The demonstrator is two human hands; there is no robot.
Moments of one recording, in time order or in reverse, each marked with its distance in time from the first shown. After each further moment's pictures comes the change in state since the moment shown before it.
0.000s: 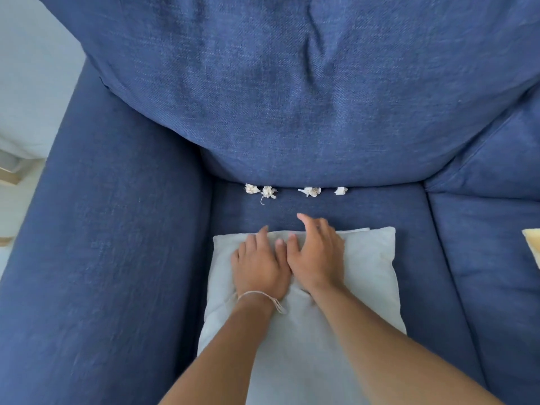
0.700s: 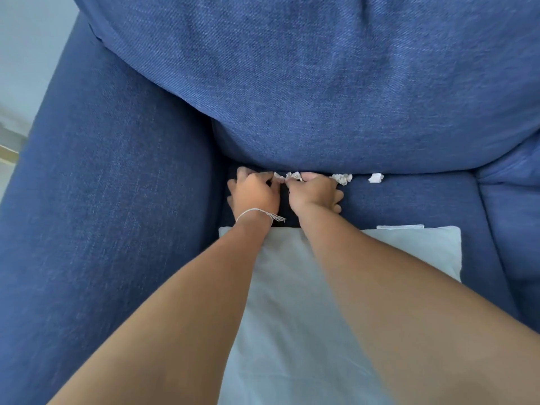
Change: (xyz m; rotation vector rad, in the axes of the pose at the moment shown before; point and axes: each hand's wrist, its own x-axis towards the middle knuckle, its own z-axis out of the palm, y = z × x) left_hand 0.134 -0.017 -0.003 -0.071 0.035 -0.091; right_hand 0.101 -0.057 0.055 0.353 -0.107 0.562
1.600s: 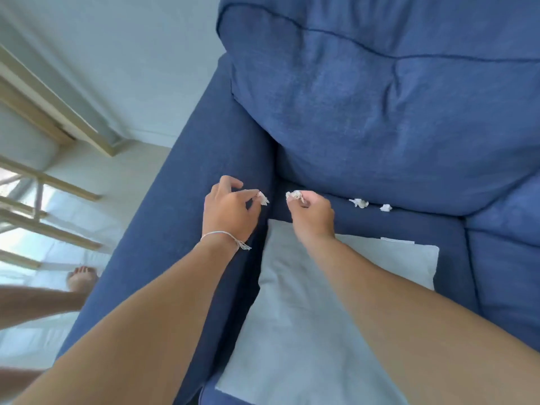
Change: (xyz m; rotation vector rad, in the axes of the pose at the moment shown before) left_hand -0.129 -0.054 -0.189 0.033 0.292 0.196; right_hand -0.167 -0.025 -0.053 0.147 -0.218 -0.445
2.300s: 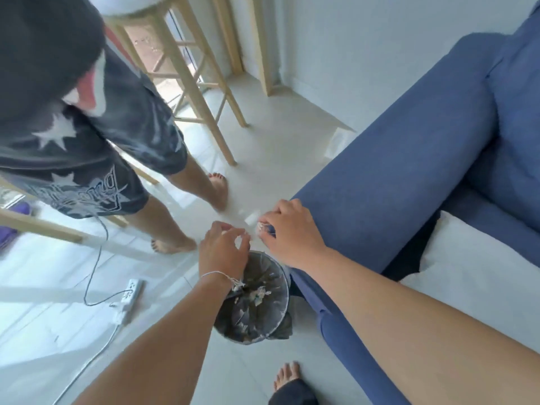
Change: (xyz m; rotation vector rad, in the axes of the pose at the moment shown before) left_hand -0.294 -0.273 -0.170 0.109 0.078 -0.726; right_hand -0.297 -0.050 0.240 -0.771 -0.795 -1.046
